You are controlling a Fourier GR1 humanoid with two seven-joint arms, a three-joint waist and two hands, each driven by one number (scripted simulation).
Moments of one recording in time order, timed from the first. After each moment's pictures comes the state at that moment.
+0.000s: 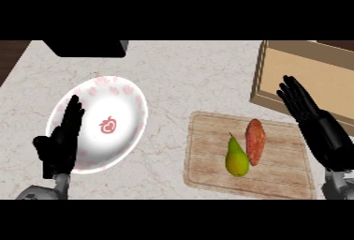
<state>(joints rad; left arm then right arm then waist) -0.06 0.37 -0.25 -1.51 0.21 0.46 0.02 -0.10 -0.43 0.13 -1.72 -0.28 0.02 0.03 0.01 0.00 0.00</state>
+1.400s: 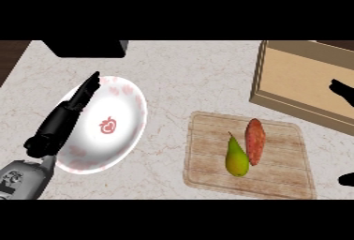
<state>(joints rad) -0.23 0.52 -0.28 -1.52 0.15 0.06 -0.11 -0.01 -0.90 0.01 -1.88 0.19 0.22 0.06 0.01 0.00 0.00</state>
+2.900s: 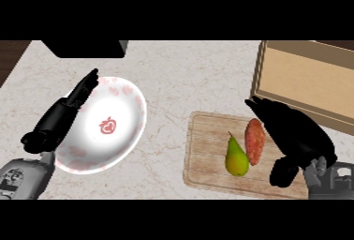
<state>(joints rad) -0.23 0.42 -0.15 -1.52 0.04 -0.06 -0.09 -0.35 -0.52 0.41 -1.89 0.52 0.60 0.79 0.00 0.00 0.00</state>
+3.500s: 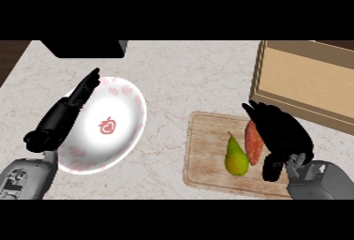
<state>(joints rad) -0.23 0.36 -0.09 -1.52 -0.02 -0.11 -0.08 -0.31 -0.43 0.42 -1.76 0.74 0.60 0.70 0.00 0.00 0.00</state>
